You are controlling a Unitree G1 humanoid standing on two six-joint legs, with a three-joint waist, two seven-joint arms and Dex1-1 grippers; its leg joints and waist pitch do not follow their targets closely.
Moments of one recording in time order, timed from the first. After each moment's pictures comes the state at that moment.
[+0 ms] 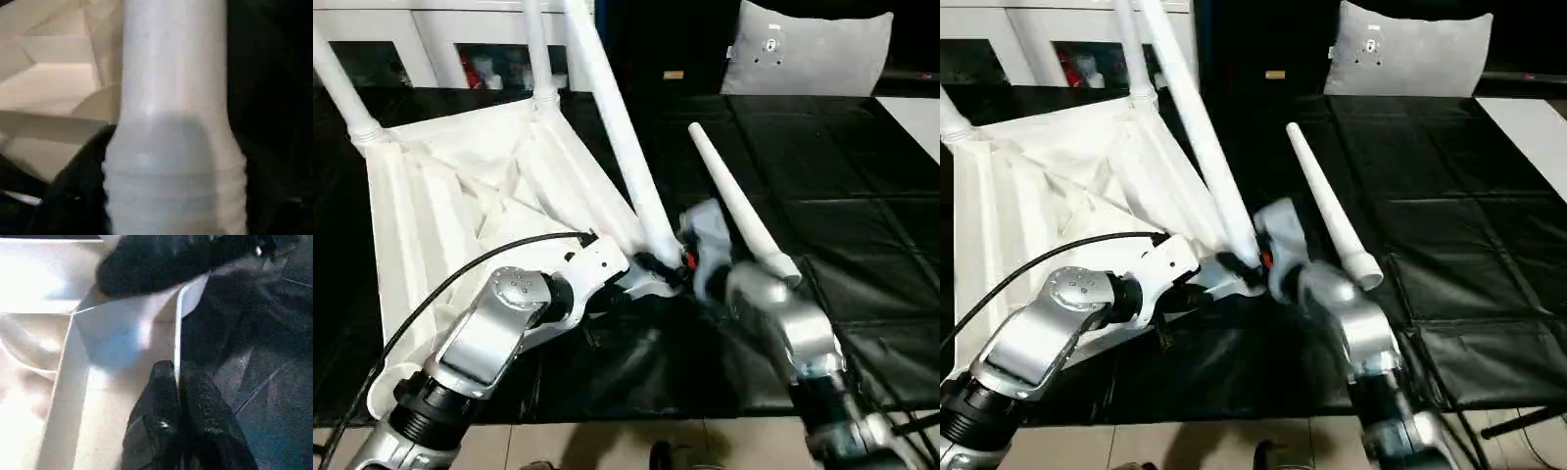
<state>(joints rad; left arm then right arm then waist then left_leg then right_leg) -0.41 0.40 -0.35 -0.15 0.05 0.80 -0.82 -0.41 -0.17 0.16 0.23 0.20 0.44 0.51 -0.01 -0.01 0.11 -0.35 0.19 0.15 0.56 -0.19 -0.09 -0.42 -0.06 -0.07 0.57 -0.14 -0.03</state>
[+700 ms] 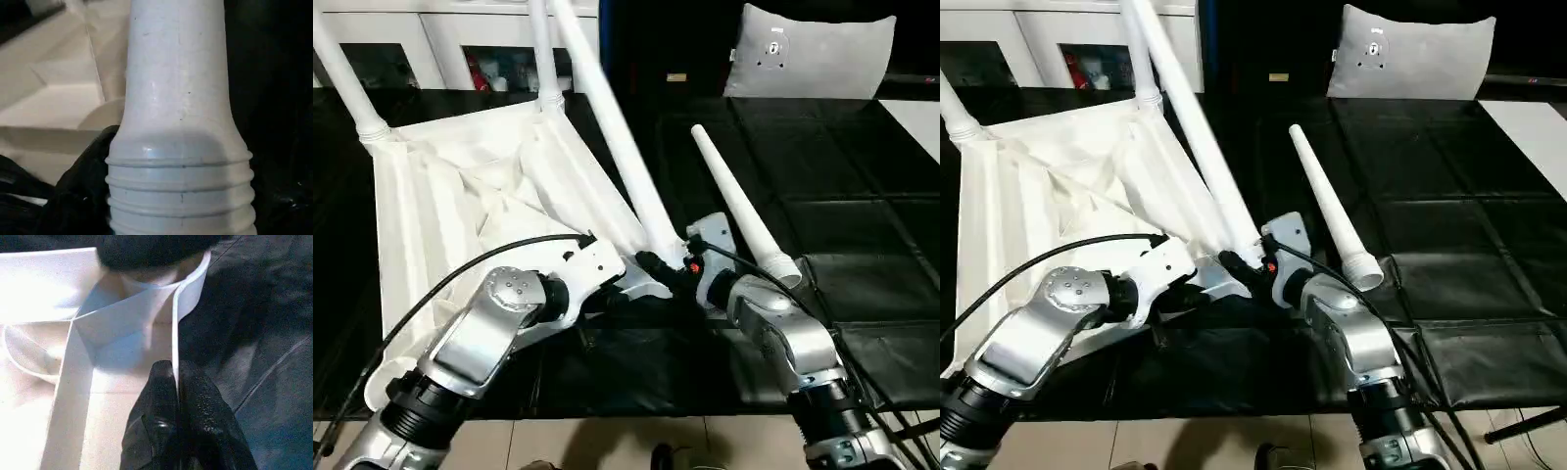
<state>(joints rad) -0.41 0.46 -0.37 -0.09 0.04 0.65 -0.82 -0.38 -0.14 0.10 0.24 0.26 0.36 0.51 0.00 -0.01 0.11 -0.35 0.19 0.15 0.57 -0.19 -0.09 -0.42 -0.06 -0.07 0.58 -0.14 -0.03</state>
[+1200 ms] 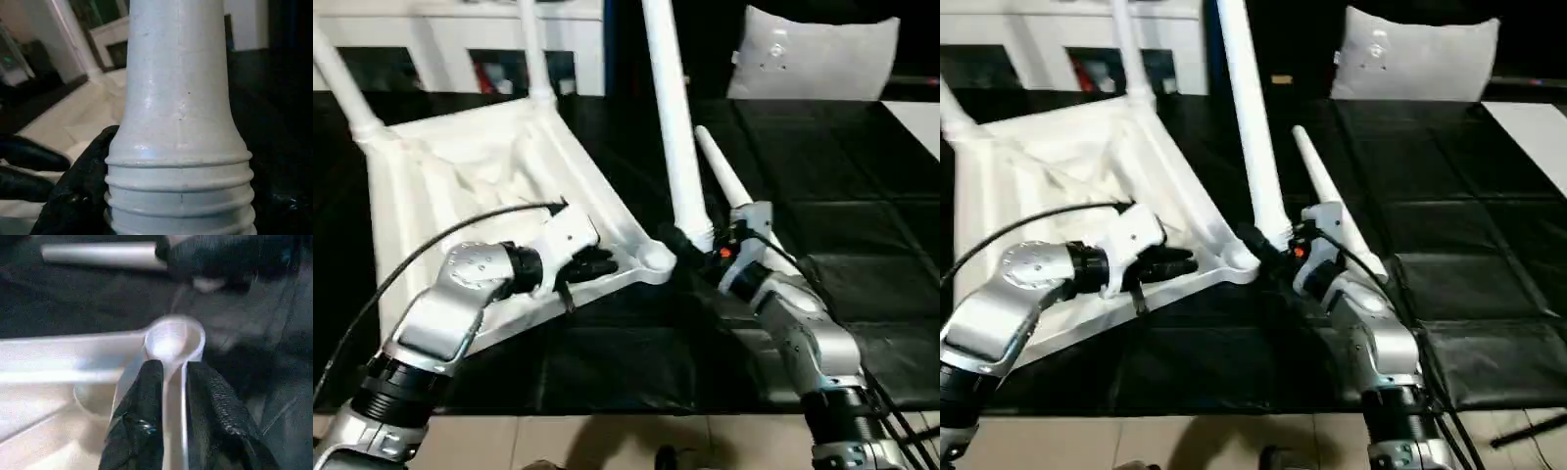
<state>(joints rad) -0.43 0.42 -0.17 -0.04 -0.14 0.47 -0.88 -0.34 -0.14 -0.03 0.17 0.41 0.29 0.62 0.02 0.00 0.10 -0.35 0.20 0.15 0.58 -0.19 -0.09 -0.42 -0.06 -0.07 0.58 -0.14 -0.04</state>
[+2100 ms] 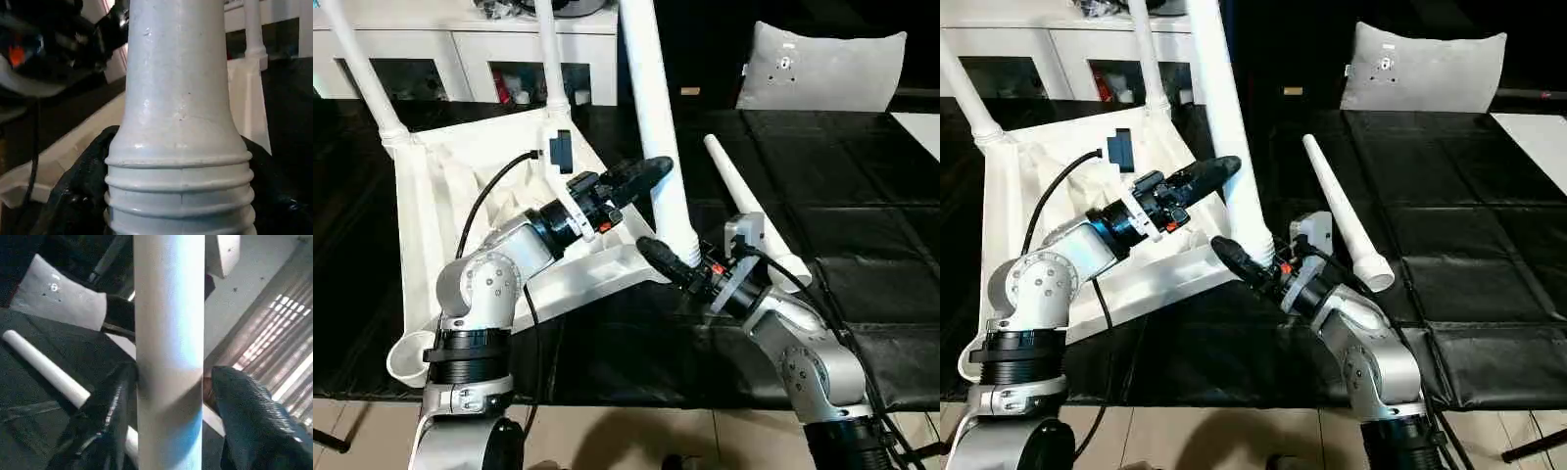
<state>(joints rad) -0.60 0.05 0.20 0.07 -0.67 0.77 -0.64 -0.25 -0.15 0.08 0.00 0.42 0.34 0.66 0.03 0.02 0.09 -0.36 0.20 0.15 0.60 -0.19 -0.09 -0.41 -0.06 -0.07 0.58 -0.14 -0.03</state>
